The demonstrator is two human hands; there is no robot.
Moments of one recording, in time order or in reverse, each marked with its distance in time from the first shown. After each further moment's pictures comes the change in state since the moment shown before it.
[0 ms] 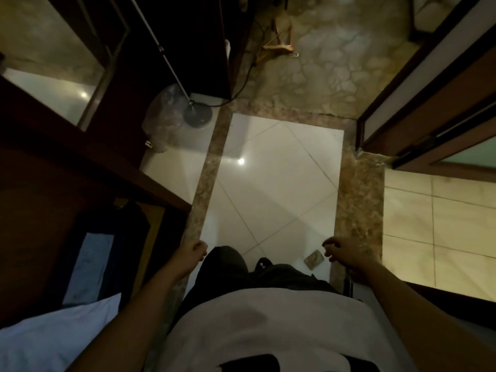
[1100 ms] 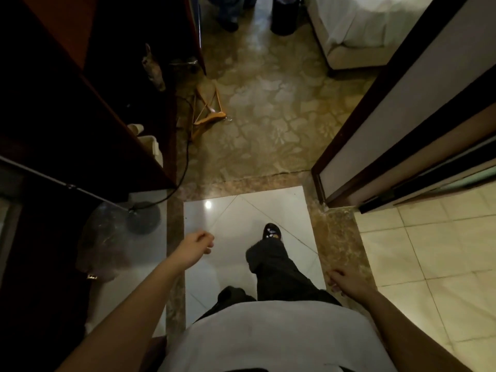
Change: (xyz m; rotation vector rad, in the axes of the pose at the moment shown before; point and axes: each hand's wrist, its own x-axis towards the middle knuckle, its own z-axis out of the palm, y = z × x) left_hand 0.286 0.460 -0.065 0.188 -0.183 0.254; right_hand 0.211 -0.124 -0.250 0.432 0.161 0.248
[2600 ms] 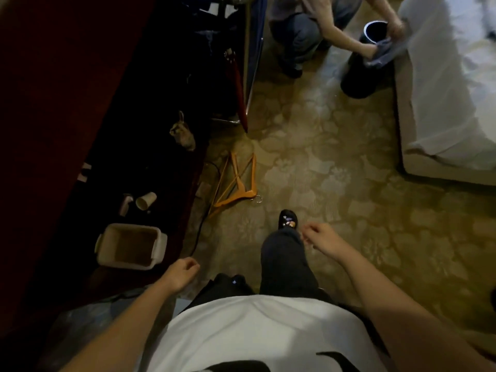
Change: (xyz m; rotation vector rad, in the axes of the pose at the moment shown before) left_hand 0.446 0.305 -0.275 0.047 0.045 -0.262; right_hand 0.412 -0.697 -0.190 -0.160 -0.253 -0.329
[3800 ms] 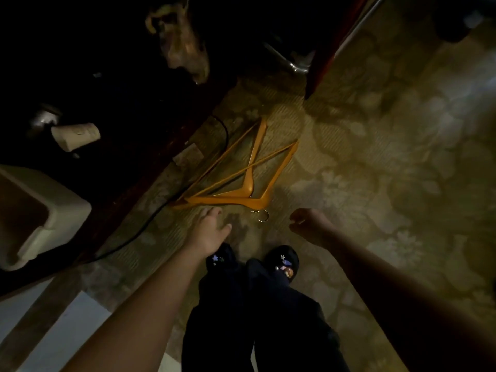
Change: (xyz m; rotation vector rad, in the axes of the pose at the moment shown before) left_hand 0.474 0.106 0.041 -0.295 0.212 -0.199; right_hand 0.565 -0.007 0.023 -0.869 -0.408 -0.101
